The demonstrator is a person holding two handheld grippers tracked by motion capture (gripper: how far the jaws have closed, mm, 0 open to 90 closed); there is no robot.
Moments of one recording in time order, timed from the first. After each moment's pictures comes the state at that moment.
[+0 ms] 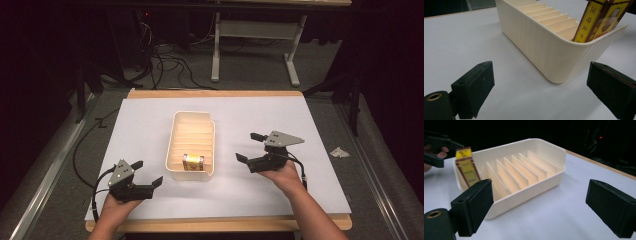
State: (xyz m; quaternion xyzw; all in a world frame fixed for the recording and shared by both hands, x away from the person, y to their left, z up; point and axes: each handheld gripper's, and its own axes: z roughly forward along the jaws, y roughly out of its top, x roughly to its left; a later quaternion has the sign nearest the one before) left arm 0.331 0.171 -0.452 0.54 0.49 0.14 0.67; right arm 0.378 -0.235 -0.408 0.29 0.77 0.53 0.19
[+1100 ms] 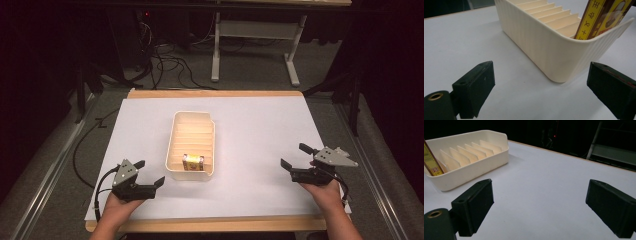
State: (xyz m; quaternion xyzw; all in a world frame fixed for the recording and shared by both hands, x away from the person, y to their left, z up) left arm 0.332 0.166 -0.455 0.56 0.48 0.15 0.66; right arm 0.327 -0.344 -0.427 0.39 0.72 0.51 0.28
